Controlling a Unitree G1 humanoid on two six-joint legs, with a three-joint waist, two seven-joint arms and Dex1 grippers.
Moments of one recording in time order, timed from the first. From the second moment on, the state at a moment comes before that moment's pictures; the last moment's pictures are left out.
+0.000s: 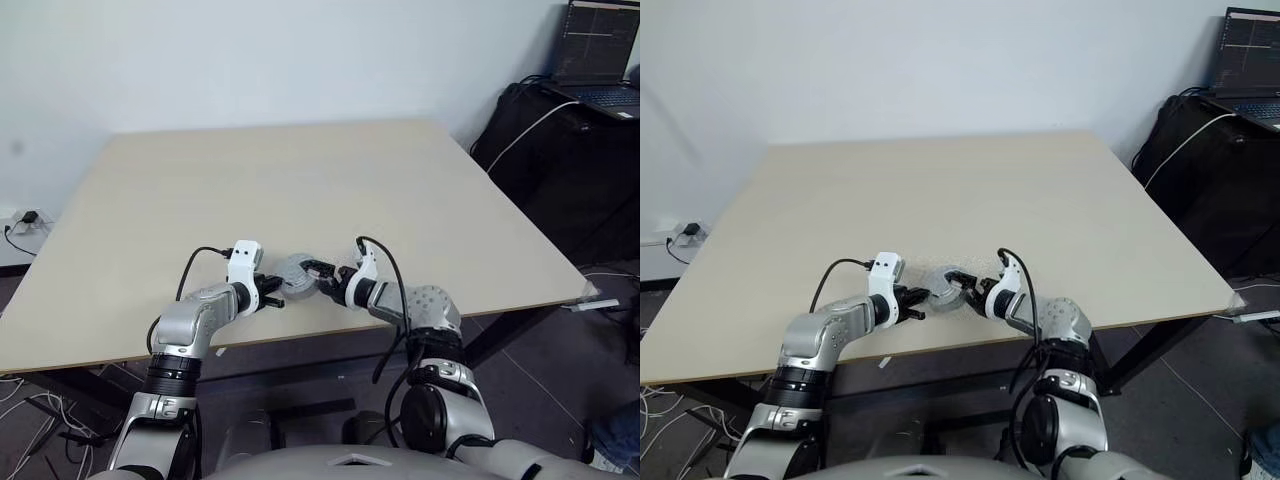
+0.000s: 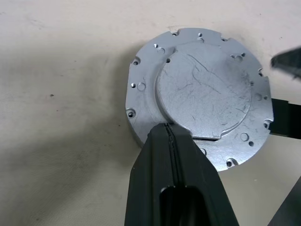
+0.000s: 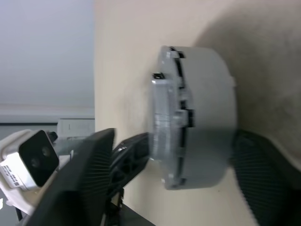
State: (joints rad) left arm -0.28 0.18 -0.03 0.07 -0.31 0.91 -0.39; right arm -0.48 0.13 -0.45 0.43 0.64 1.17 0.24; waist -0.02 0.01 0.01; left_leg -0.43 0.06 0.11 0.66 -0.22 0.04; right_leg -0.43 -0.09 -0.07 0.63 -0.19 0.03
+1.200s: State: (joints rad) left arm 0.01 -0.06 0.14 -0.28 -0.37 0.64 -0.21; right arm -0.39 0.15 -0.47 0.35 0.76 1.21 0.18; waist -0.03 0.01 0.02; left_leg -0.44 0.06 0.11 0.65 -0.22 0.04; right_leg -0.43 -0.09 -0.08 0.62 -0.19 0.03
